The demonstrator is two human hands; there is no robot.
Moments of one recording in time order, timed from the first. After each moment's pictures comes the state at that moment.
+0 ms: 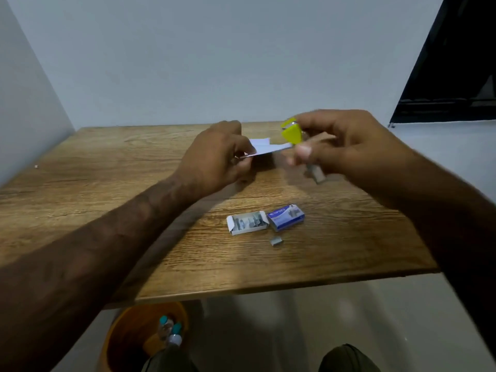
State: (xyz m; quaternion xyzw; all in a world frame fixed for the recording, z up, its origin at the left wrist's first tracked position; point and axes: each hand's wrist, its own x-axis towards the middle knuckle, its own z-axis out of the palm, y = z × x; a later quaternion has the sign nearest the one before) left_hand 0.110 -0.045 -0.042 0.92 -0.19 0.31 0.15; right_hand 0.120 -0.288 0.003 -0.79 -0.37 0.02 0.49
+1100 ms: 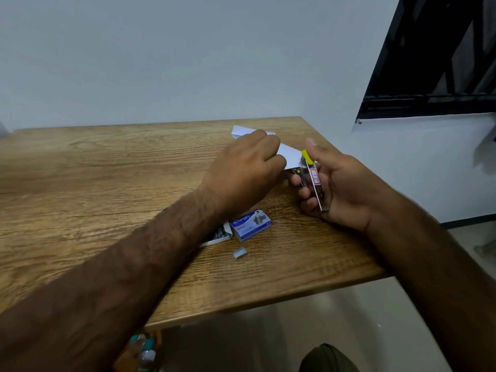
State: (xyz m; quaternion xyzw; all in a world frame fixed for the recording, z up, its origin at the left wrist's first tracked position) left_hand 0.140 -0.130 -0.063 0.86 -0.31 0.41 -0.03; right_hand 0.168 -0.321 -0.055 -0.61 -0.06 0.28 0.74
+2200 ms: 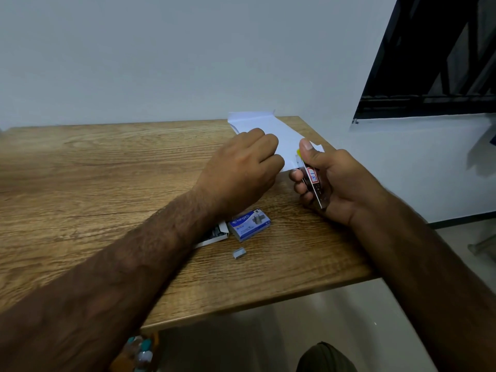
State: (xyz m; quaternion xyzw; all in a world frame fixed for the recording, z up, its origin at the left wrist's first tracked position) left_hand 0.140 -0.126 -0.063 0.84 -0.32 0.43 -0.04; right_hand 0.167 -0.309 -0.054 -0.65 -0.02 0.19 0.74
